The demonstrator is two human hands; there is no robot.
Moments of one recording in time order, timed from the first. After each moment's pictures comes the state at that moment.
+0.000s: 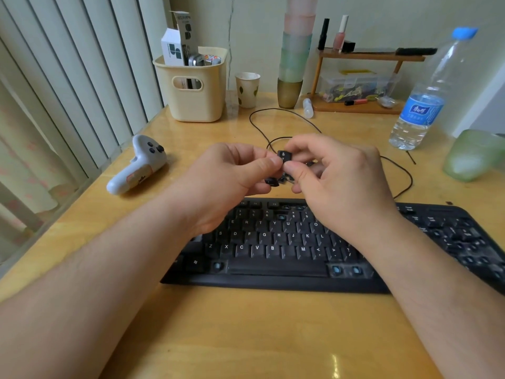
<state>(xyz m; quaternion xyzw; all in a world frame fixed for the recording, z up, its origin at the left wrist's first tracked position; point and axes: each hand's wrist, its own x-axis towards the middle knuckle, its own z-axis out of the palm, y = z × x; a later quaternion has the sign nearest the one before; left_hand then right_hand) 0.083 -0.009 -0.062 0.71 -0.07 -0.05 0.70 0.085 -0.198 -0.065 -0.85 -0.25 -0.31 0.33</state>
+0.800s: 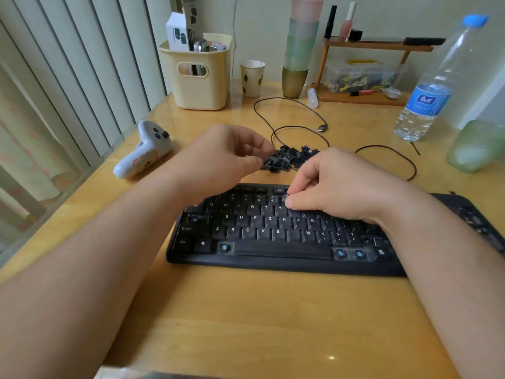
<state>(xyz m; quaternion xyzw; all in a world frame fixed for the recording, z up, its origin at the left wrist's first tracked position) 0.094 0.016 -0.060 0.88 -0.12 0.03 0.47 0.085 -0.200 -0.049 -0.94 -0.13 0.10 0.31</state>
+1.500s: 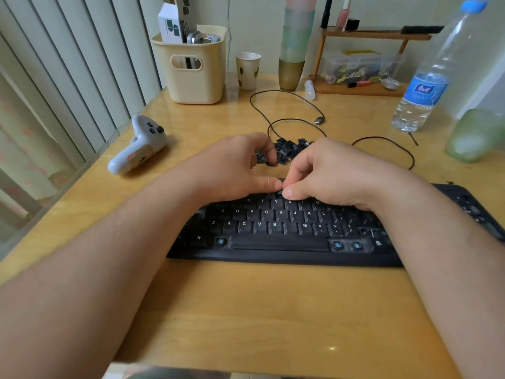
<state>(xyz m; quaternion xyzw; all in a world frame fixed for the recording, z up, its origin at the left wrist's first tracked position) 0.097 0.002 -0.067 0.94 -0.17 -0.02 0.30 0.091 -0.195 -0.050 -0.94 -0.11 0.11 0.29</state>
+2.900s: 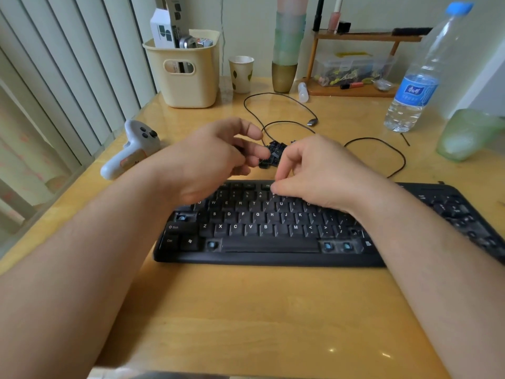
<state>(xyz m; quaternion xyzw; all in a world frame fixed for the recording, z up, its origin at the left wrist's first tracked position) 0.093 0.003 -0.056 0.76 -0.08 -0.09 0.64 0.089 -0.194 -0.054 -0.95 -0.12 0.02 0.30</state>
